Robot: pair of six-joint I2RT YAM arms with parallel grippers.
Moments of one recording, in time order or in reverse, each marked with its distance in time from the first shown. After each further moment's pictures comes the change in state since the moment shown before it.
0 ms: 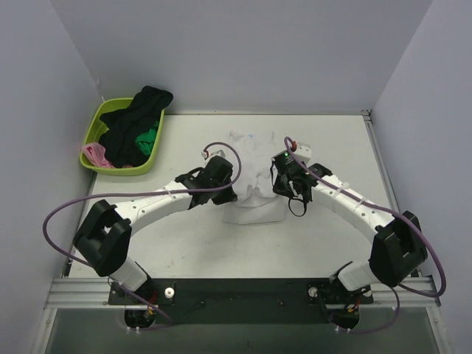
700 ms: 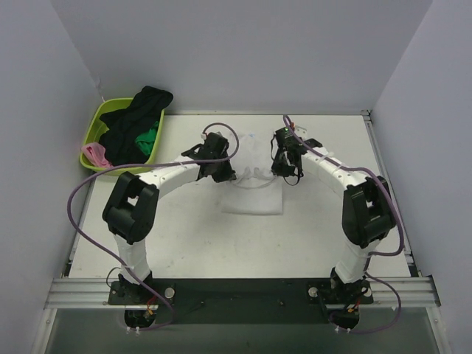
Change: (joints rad) left arm 0.200 0.310 0.282 0.031 0.141 0.080; right arm -0.177 0.331 0.278 0.033 -0.150 -0.083
